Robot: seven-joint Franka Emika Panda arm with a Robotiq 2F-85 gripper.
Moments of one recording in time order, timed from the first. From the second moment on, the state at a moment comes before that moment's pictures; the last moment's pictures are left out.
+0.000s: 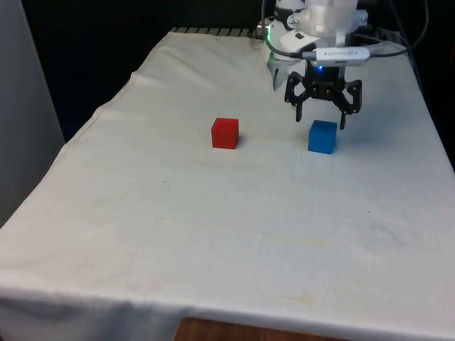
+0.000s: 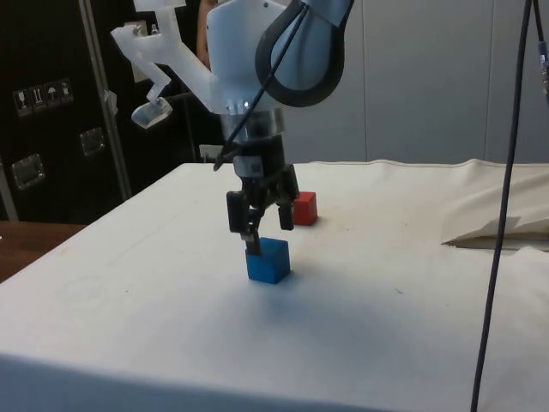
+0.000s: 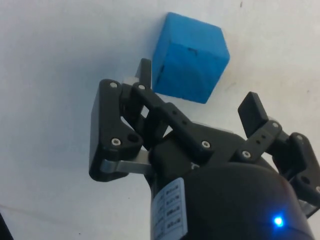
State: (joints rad) arm 0.11 0.29 0.05 -2.36 -0.02 2.62 0.40
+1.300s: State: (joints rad) arm 0.11 0.39 0.06 -2.37 -0.01 2.79 0.39
